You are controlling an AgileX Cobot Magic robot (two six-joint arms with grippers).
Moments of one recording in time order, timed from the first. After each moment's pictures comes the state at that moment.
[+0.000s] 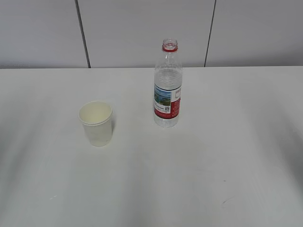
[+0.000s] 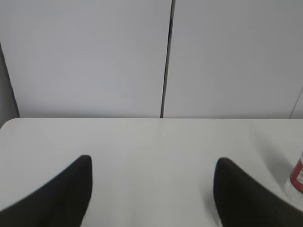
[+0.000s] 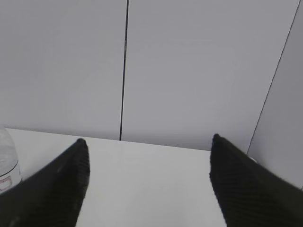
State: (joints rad) left arm -0.04 0.59 -0.46 -0.26 0.13 0.18; right arm -0.01 0.71 -0.50 0.10 -0.06 -0.26
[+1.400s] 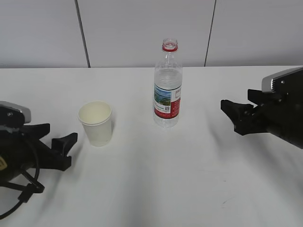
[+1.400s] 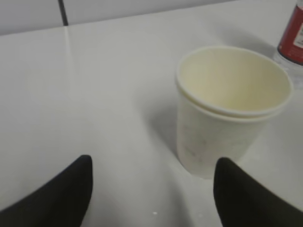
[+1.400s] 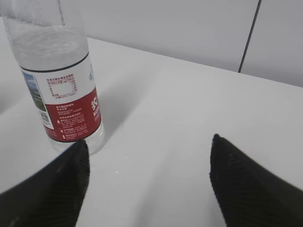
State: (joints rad) left arm -0.26 1.87 -0.32 0.15 -1.13 -0.07; right arm 0.06 1.72 -0.49 -0.39 -0.88 0.08
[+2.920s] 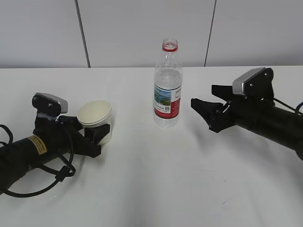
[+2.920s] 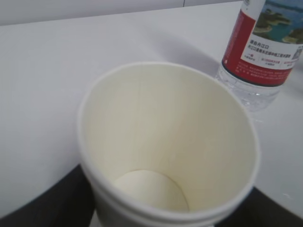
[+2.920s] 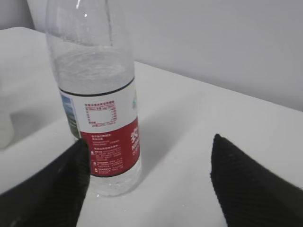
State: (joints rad) left arm -0.26 2.11 -0.61 0.43 -1.14 -0.23; right arm 0.06 1.99 -0.71 -0.64 -1.08 0.14
